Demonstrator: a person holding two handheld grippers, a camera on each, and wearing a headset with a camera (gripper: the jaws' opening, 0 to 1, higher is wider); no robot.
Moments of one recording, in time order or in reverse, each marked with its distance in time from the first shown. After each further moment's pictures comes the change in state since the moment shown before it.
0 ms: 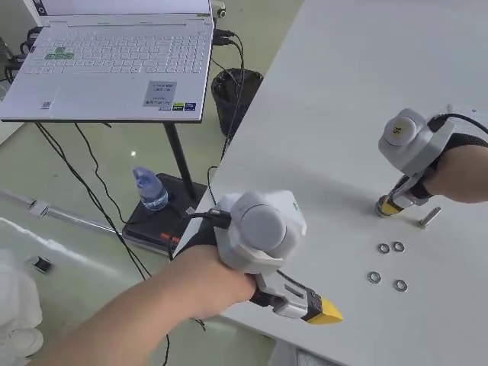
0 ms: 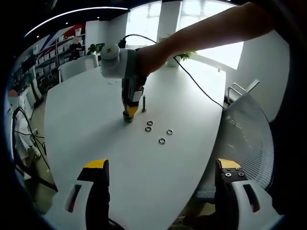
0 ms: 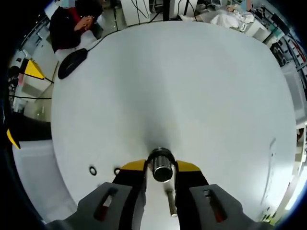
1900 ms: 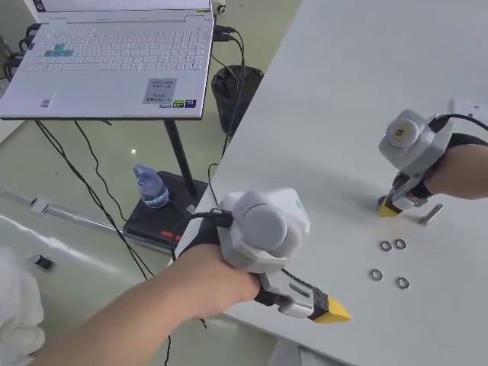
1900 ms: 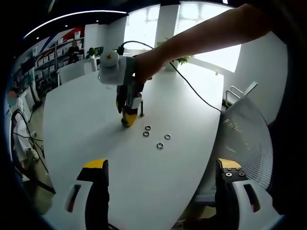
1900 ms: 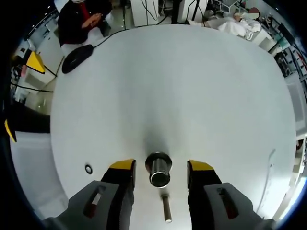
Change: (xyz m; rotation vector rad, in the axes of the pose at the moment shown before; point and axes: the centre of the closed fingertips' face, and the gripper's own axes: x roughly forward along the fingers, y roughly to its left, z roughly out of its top) left arm 0.003 -0.006 0.007 0.008 -0.042 -0.016; right arm -0.003 0.000 0.002 -0.075 -0.035 0.008
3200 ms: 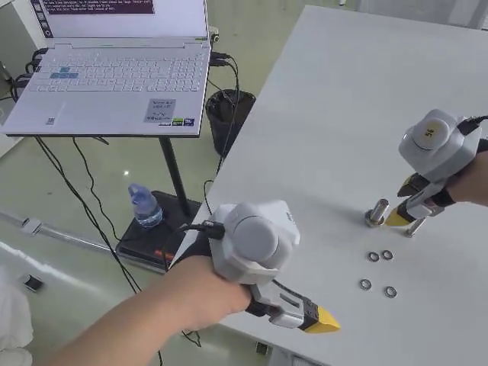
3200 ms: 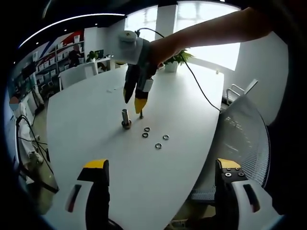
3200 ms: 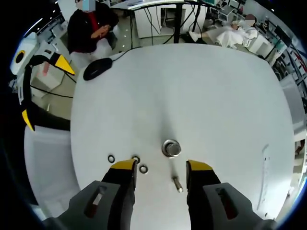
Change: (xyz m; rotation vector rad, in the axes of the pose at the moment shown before) left arm -0.013 -0.010 0.004 0.028 -0.002 0.029; right arm -0.058 0.023 -0.009 -0.001 -0.103 0.023
